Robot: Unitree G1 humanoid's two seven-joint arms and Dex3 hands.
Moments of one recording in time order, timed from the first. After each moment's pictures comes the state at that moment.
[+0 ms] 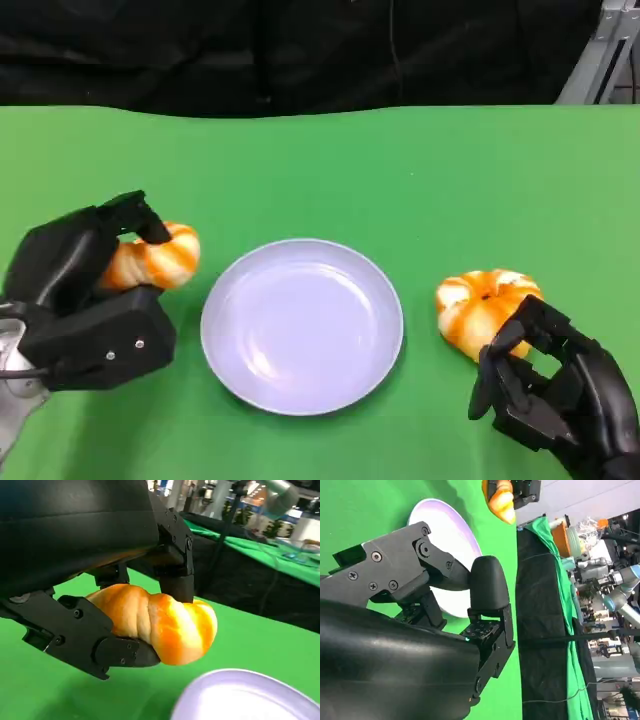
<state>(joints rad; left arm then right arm) -0.43 0.43 -0.23 0.68 0.51 -0.44 0.24 0.14 0.08 -0.02 0.02 0.25 -0.11 0.28</state>
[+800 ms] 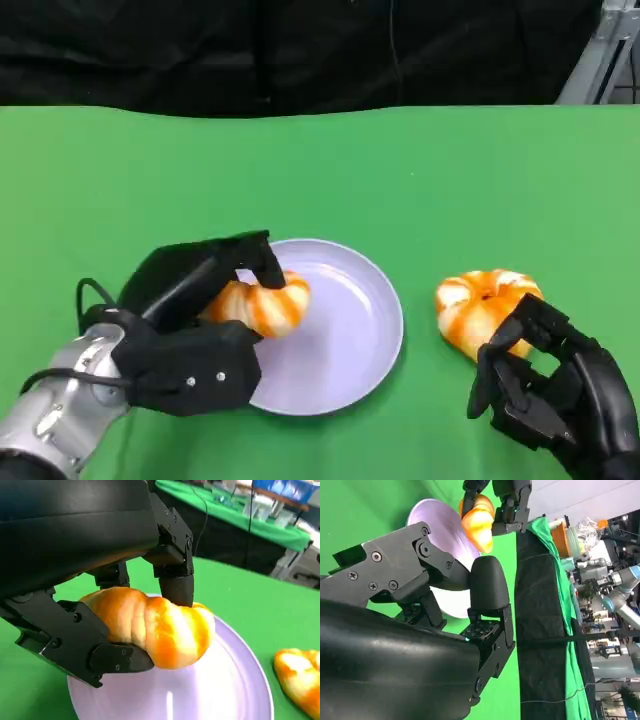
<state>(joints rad) -0.45 0.29 -0.35 0.64 0.52 -0.45 0.05 0.14 0.08 -0.01 0.01 0.24 -0.11 0.27</state>
